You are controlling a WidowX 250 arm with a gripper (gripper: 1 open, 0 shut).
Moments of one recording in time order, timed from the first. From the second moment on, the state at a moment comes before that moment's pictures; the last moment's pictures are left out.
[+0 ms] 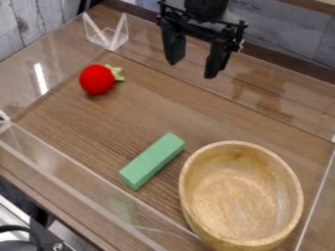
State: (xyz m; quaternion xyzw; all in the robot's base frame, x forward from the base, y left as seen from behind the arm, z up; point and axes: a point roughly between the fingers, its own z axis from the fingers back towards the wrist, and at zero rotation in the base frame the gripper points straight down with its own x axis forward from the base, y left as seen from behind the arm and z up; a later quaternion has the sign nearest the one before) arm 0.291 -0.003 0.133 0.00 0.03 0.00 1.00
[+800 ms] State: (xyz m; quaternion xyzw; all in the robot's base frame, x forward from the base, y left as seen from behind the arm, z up) arm 0.275 0.123 0.092 0.01 0.05 -0.18 0.98
